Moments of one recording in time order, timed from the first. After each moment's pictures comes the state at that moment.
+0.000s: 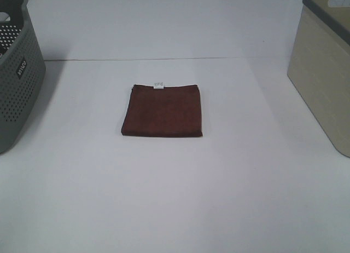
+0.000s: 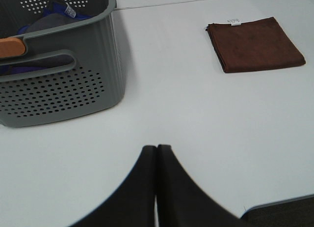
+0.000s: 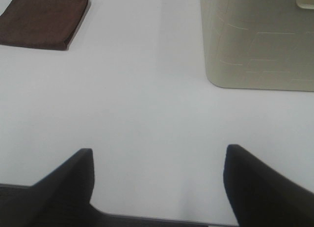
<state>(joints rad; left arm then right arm) 0.02 -0.01 -0.50 -0.16 1.06 0.16 -0.04 0.00 -0.46 0.16 1.11 -0.15</state>
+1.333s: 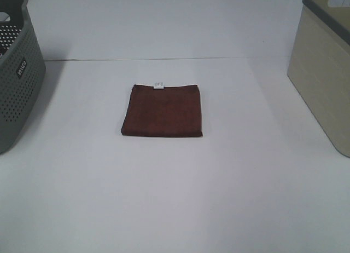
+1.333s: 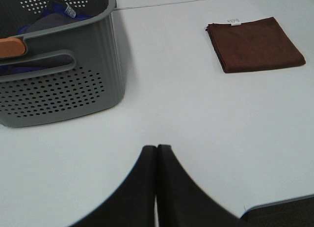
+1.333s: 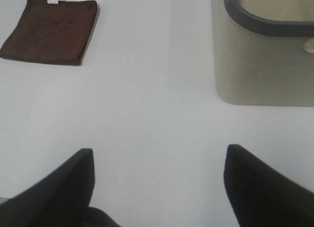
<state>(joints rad) 0.02 -0.01 -0.50 -0.16 1.06 0.16 -0.04 0.48 -0.73 0.20 1.06 -0.15</state>
